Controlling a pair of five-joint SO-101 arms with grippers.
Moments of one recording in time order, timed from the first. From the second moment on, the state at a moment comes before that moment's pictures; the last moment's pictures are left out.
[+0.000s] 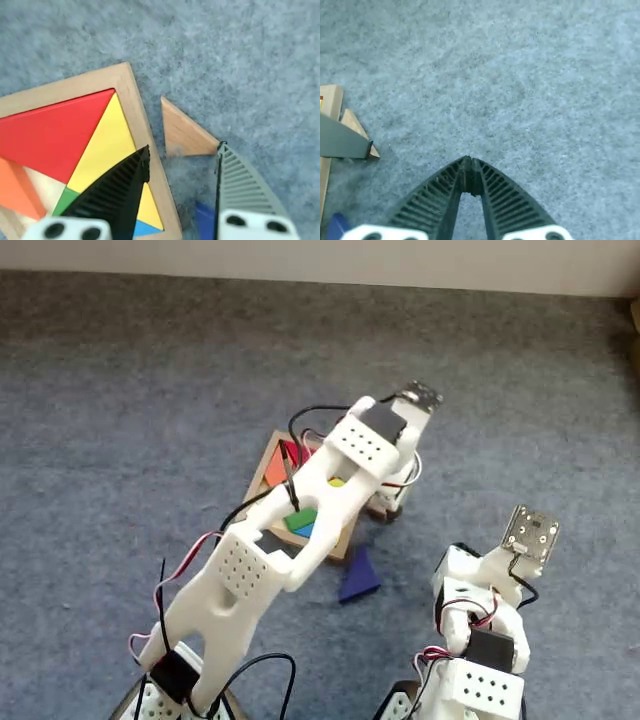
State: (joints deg) left arm 34.1 52.7 -50.0 91.6 13.2; right arm 10.9 -92.1 96.0 47.6 -6.7
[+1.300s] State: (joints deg) left arm 36.0 58.1 -51.5 79.8 17.3; right arm 10.9 -92.1 96.0 47.6 -6.7
